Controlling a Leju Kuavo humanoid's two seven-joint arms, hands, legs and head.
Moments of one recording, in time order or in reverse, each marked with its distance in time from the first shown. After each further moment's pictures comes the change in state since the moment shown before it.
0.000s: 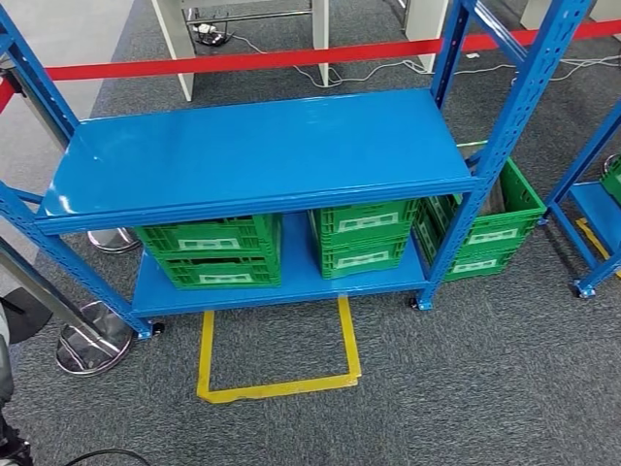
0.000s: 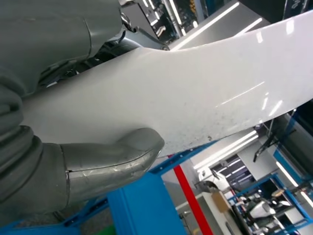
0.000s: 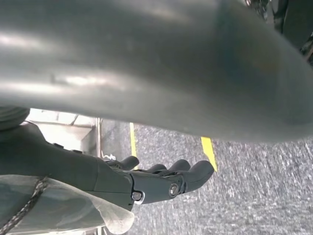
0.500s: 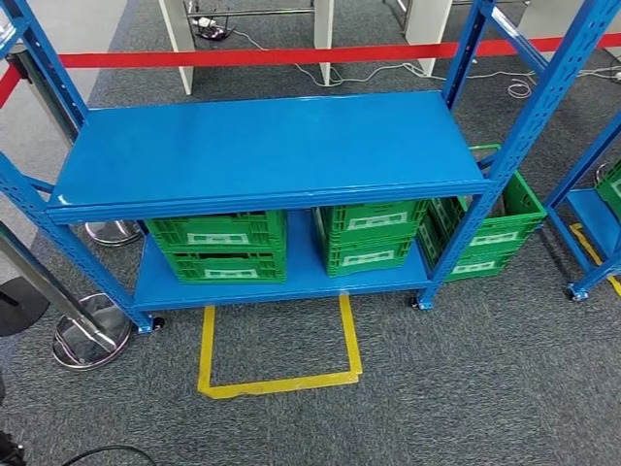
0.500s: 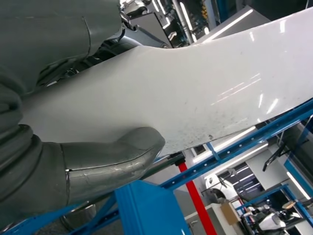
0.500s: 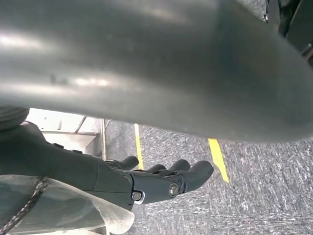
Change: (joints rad) left arm 0.014 -0.032 0.026 -0.033 -0.024 0.000 0.000; right arm -0.005 0.000 -0.010 0.000 -0.002 0.012 0.001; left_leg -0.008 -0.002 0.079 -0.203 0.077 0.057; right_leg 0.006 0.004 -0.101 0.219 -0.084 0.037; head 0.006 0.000
